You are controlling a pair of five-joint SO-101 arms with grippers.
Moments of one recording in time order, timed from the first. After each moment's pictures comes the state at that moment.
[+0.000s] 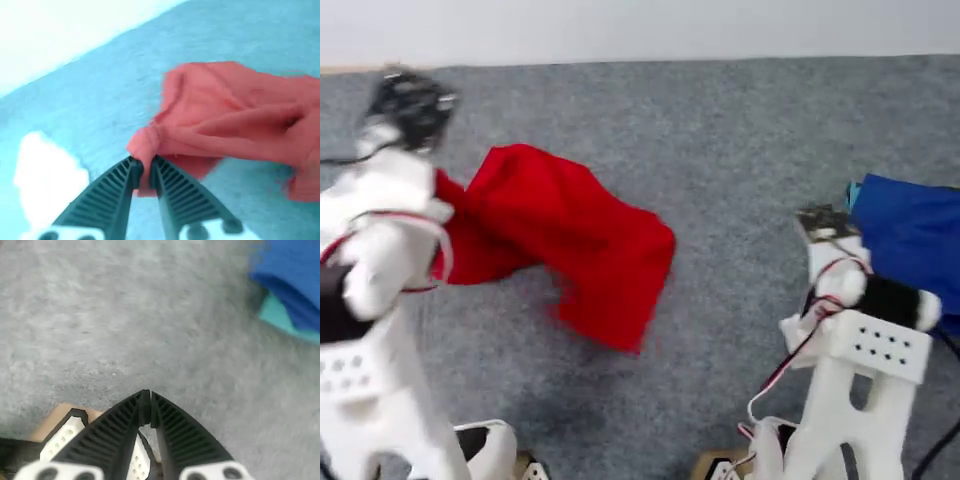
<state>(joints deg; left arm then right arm) -17.2 -33.4 -9.5 98.9 -21.7 11.6 -41.0 37.8 96.2 28.6</state>
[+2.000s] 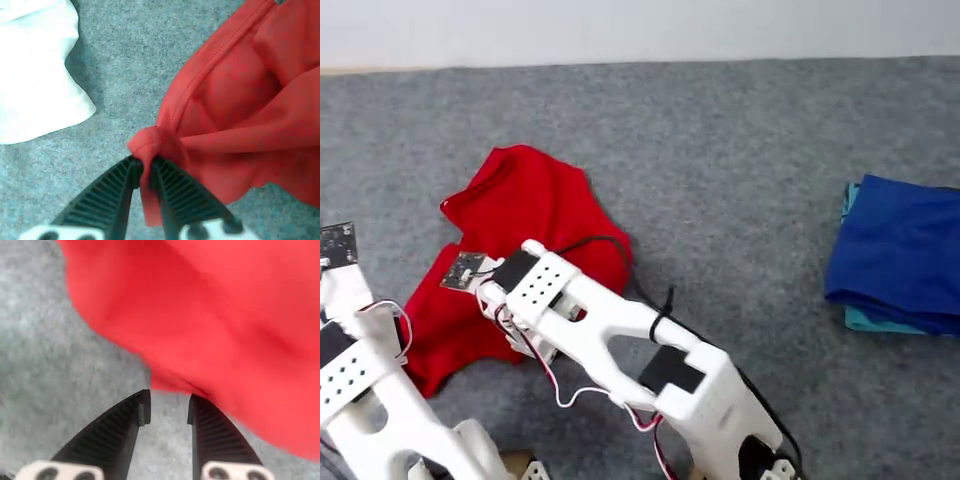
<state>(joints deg) -46.6 -41.4 52.8 70.7 -17.2 -58.1 32.8 -17.0 86.4 10.9</state>
